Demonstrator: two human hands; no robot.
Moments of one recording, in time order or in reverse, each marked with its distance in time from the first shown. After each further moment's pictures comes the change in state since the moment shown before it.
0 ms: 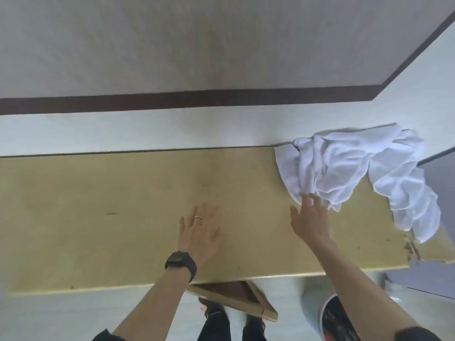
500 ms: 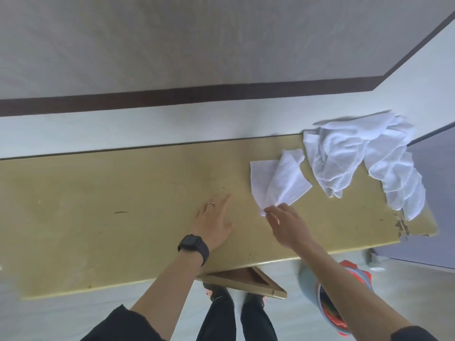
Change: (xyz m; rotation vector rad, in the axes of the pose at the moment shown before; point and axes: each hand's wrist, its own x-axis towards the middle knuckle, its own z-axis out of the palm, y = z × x) left_hand 0.002 -0.002 -0.042 -0.149 -0.112 0.138; right_hand -0.064 -0.055 0.005 0.045 -0.212 -0.277
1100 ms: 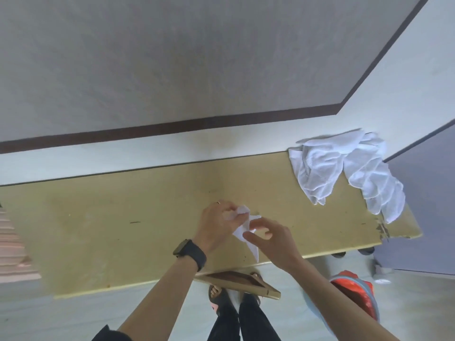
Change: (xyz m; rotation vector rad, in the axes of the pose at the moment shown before) left_hand -0.073 0.077 -0.075 -0.512 0.246 0.115; right_hand -0.082 -0.059 -0.057 0.602 0.091 -0.081
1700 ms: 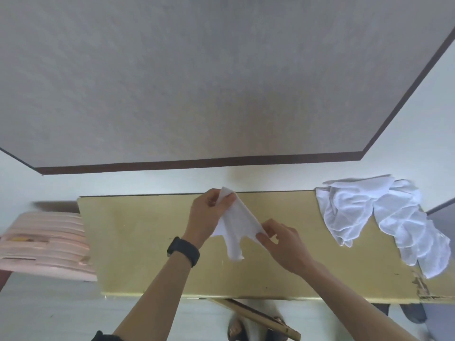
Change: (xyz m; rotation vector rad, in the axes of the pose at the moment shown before) left_hand -0.029 0.071 -0.104 -0.360 0.348 -0.054; right_hand 0.020 -0.075 -0.027 -0.212 -0.117 -0.251
